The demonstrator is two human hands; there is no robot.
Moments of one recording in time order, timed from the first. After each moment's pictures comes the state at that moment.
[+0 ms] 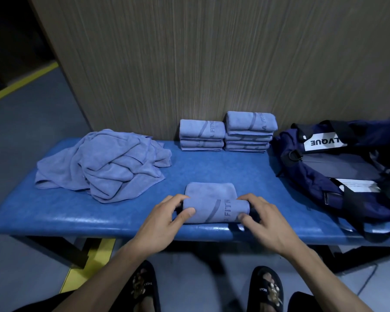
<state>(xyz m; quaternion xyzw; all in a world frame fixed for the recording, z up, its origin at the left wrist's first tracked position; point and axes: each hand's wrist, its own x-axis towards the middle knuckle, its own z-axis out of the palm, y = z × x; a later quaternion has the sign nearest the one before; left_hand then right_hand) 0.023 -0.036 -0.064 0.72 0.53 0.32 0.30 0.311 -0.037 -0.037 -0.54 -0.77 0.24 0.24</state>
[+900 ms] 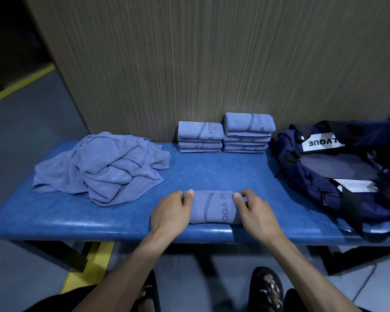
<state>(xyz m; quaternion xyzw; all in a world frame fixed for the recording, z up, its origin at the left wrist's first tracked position) 0.066 -0.010 -0.044 0.60 0.74 0.22 0.22 0.280 -0.019 -0.038 -0.70 -0.63 0.26 0.23</state>
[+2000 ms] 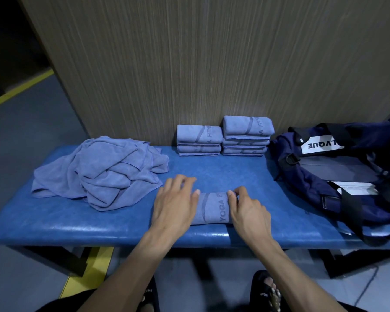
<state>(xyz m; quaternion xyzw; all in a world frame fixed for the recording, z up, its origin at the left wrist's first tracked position) 0.068 0.001 -0.040 0.75 0.63 0.21 0.01 0.257 -0.009 -0.043 -0.74 -0.64 0.12 0.18</state>
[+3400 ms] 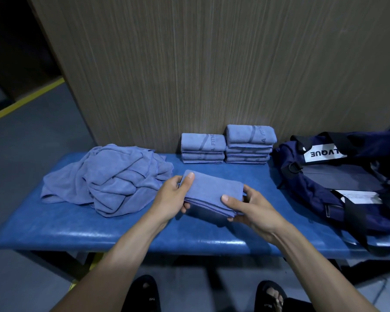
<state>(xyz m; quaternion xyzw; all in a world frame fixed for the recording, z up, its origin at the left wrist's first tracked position) 0.051 0.027 -0.011 0.53 0.59 0.41 0.45 0.271 0.002 -0.002 -0.46 -0.44 0.65 0.41</state>
